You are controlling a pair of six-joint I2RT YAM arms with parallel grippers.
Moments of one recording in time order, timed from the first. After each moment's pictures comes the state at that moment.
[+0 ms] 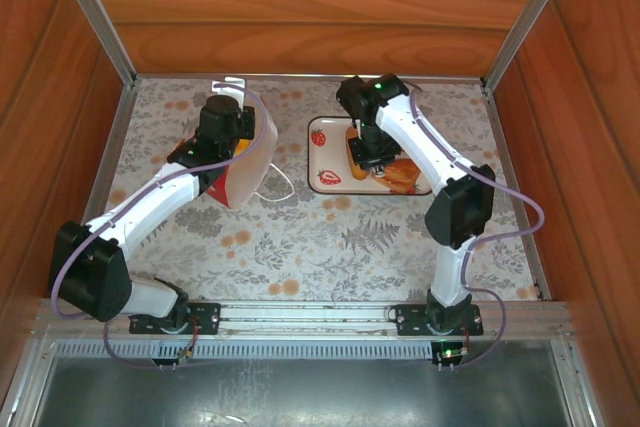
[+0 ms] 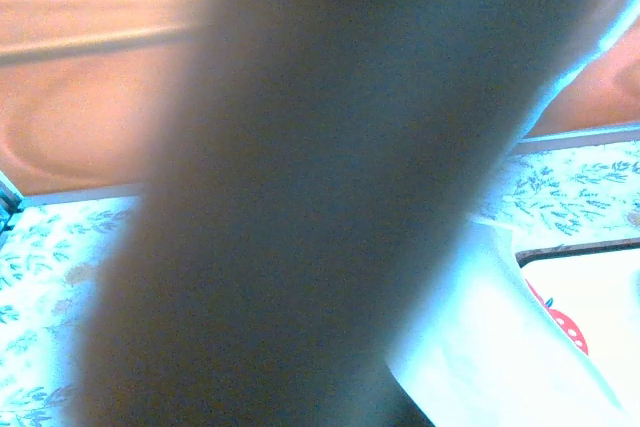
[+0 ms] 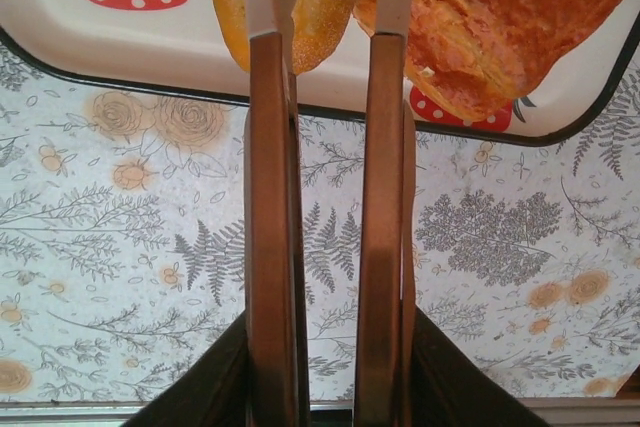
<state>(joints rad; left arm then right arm) -0.48 1.38 1.05 -0.02 -0.39 -0.10 0.58 1.93 1.95 -1.62 0.13 0.33</state>
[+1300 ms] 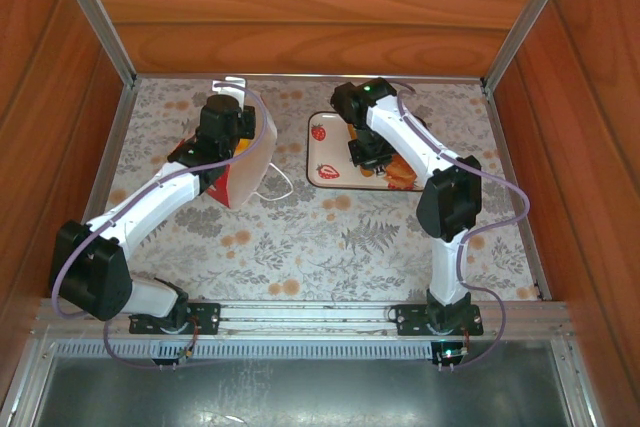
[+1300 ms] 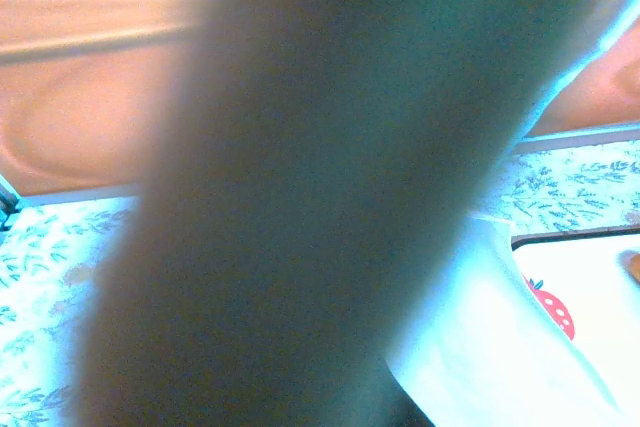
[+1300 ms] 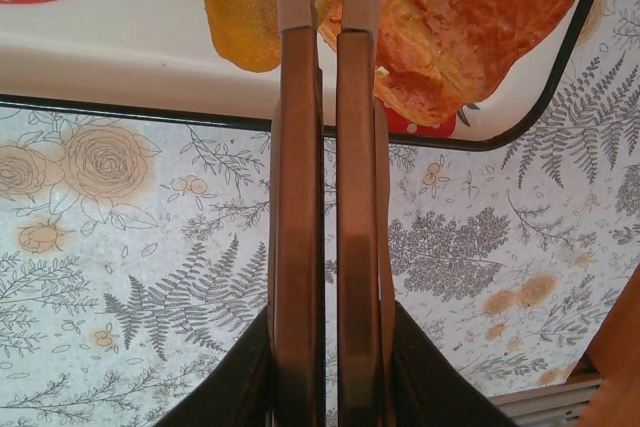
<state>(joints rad) -0.48 1.39 1.05 -0.02 -0.38 -0.10 0.58 2.02 1.95 -1.60 0.27 0.35</state>
